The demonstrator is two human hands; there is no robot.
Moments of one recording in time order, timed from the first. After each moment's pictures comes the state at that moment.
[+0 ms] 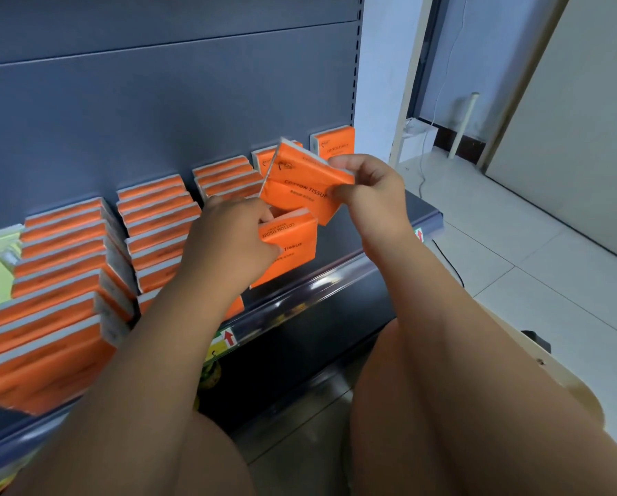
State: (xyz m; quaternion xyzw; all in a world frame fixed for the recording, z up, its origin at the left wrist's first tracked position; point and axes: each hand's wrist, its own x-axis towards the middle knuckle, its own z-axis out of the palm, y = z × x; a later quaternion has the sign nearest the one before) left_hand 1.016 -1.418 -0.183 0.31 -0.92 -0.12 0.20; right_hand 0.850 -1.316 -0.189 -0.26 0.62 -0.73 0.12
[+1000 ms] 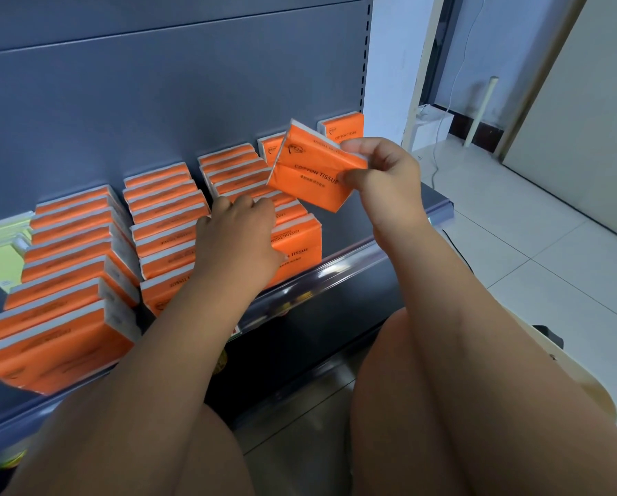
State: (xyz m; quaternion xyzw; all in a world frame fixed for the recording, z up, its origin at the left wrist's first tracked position) left_hand 1.010 -1.405 -0.193 0.35 -0.93 0.00 0.11; right_hand 0.845 -1.307 -0.185 -0.26 0.62 -0.73 0.12
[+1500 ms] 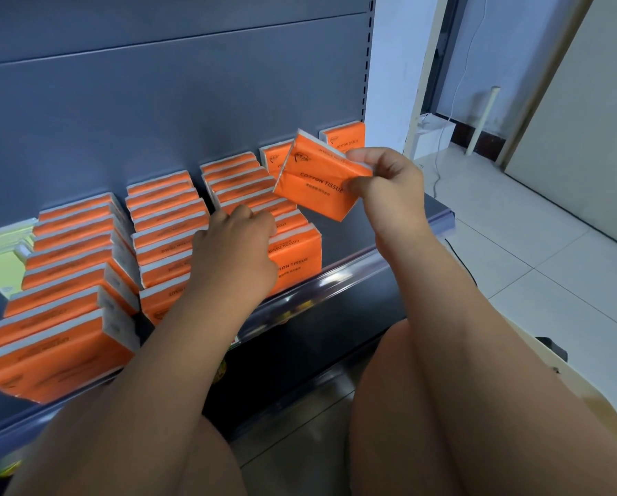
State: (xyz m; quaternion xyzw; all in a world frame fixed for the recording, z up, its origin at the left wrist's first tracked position) left_hand 1.015 -1.398 -0.190 0.35 -0.93 -0.01 0.11; right_hand 0.844 -1.305 -0.182 -0.24 0.62 -0.74 0.11
